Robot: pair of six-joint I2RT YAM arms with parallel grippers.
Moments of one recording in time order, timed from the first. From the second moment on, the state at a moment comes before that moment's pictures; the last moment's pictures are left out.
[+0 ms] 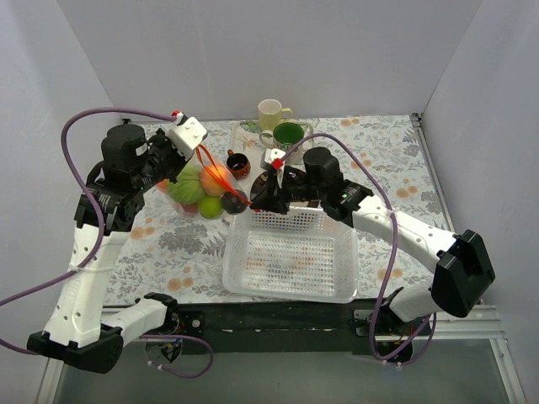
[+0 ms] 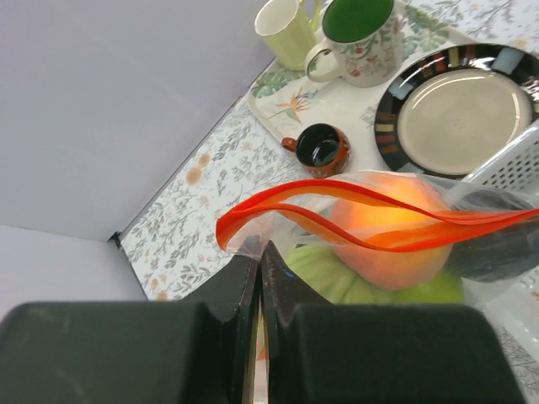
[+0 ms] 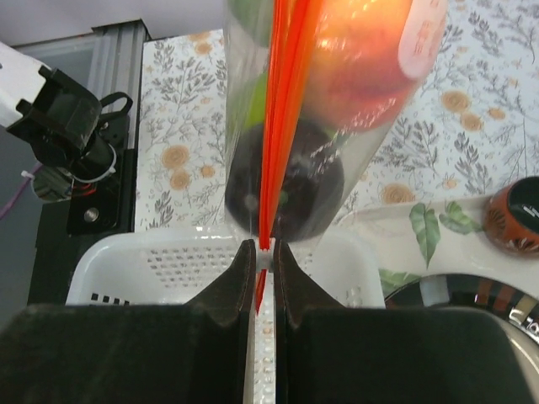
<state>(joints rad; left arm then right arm) -0.29 1.06 1.53 -0.78 0.20 0.58 0.79 1.44 1.14 0.01 -0.71 -0.10</state>
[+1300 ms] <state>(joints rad) -0.07 0.86 0.99 -0.70 0.26 0.74 0.79 1.94 1.66 -0.04 -0.60 0.09</state>
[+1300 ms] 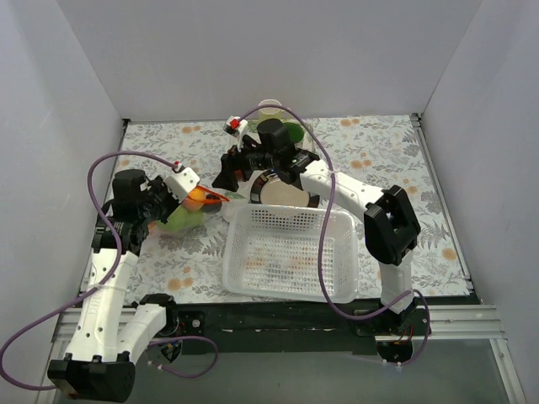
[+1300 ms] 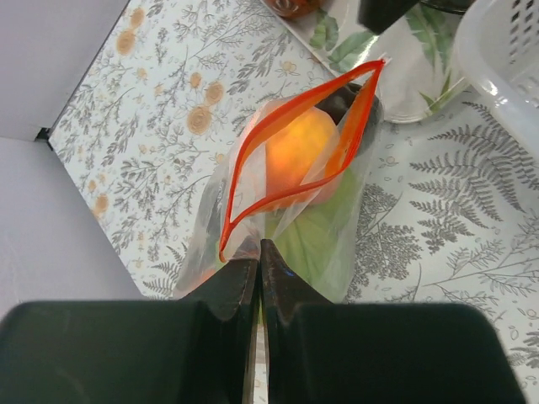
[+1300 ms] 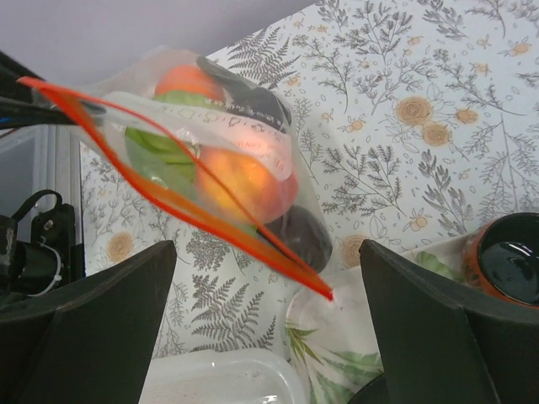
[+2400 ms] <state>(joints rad) -0.07 0.86 1.01 -0.82 0.35 0.73 0.87 2.02 1.52 0.27 -0.79 0.47</state>
